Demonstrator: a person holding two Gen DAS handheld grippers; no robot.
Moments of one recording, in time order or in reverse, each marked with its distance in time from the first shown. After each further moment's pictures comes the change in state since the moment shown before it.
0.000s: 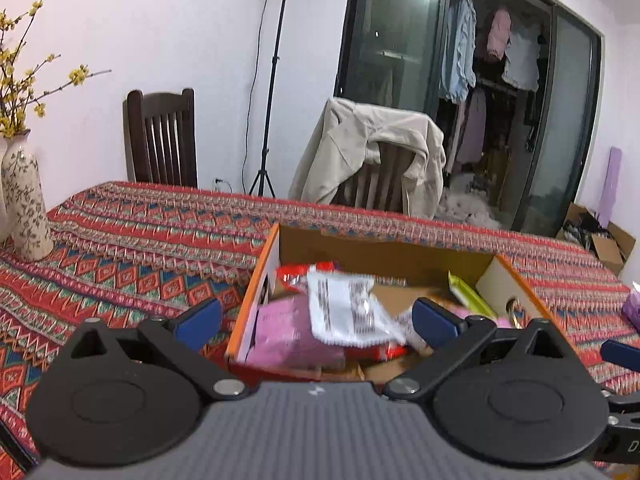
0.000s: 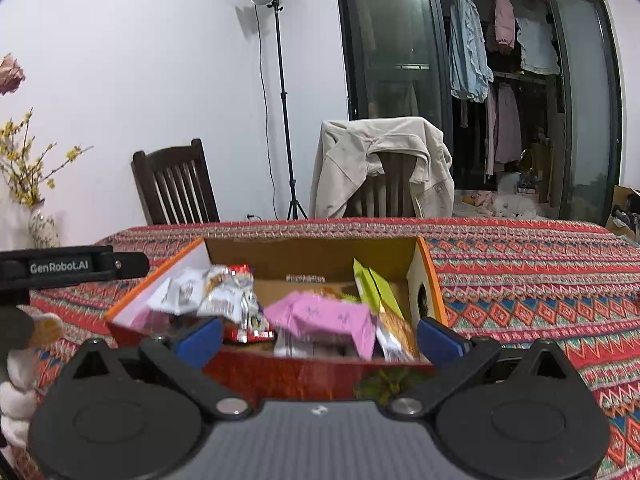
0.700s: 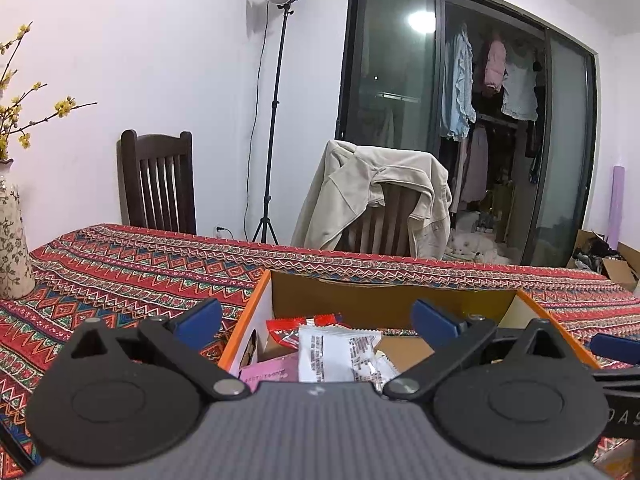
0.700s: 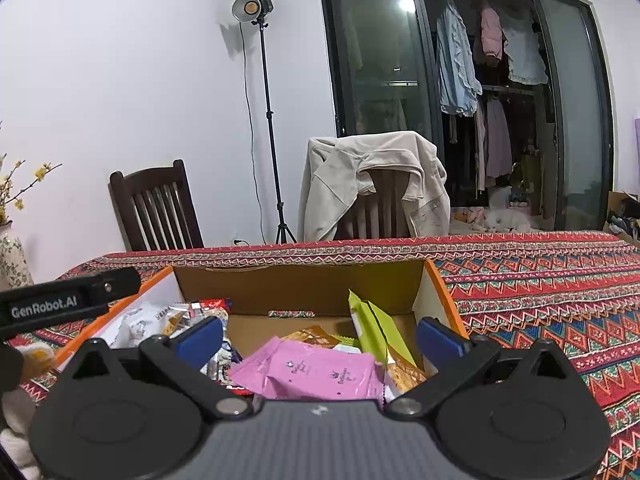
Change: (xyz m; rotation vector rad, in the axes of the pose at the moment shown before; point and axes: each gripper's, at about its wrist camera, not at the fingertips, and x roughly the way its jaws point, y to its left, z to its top) left arm 0.045 -0.013 0.004 0.016 -0.167 0.018; right arm 0.072 -0.004 0.012 0.029 -0.087 -0.025
